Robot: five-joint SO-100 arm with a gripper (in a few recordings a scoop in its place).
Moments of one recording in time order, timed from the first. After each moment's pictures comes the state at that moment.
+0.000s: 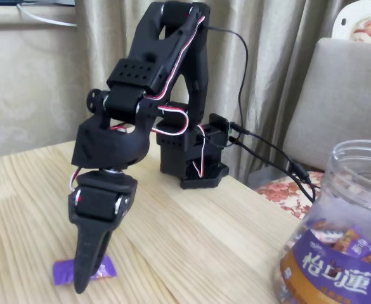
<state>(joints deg) -31.7 101.4 126.4 42.7 -20.9</state>
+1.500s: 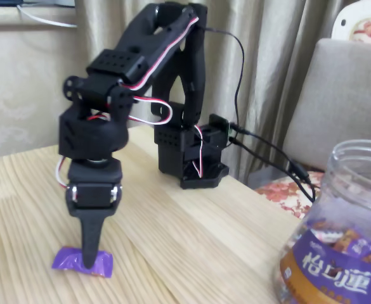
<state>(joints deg) -25.3 96.5 115.0 64.5 -45.3</state>
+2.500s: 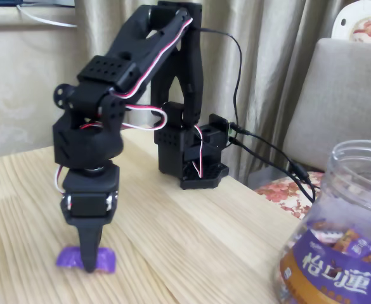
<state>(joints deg) -26.5 94.0 115.0 66.0 -38.4</state>
